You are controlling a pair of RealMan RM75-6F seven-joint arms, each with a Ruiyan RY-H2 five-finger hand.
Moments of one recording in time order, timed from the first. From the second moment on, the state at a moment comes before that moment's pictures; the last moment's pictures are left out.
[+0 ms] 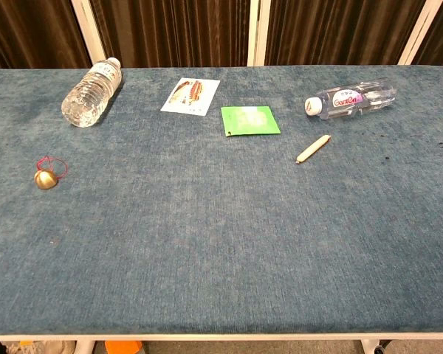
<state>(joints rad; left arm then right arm) -0.08 -1.31 -0.03 -1.56 1.49 1.48 0.04 0.01 -1.19 0.05 -1.59 -1.51 1.54 -0.04</state>
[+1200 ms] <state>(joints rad) -0.40 -1.39 -0.12 -1.52 1.34 1.02 0.03 0.00 -1.17 0.06 -1.57 -1.49 1.53 -0.01</state>
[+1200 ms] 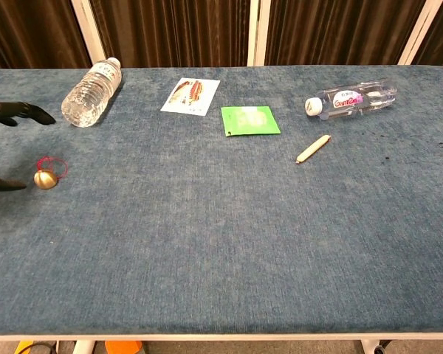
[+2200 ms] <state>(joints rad) -0.46 -1.43 -0.11 -1.48 1.24 0.99 0.07 0.00 -1.18 0.06 -1.55 -1.47 1.51 0.00</state>
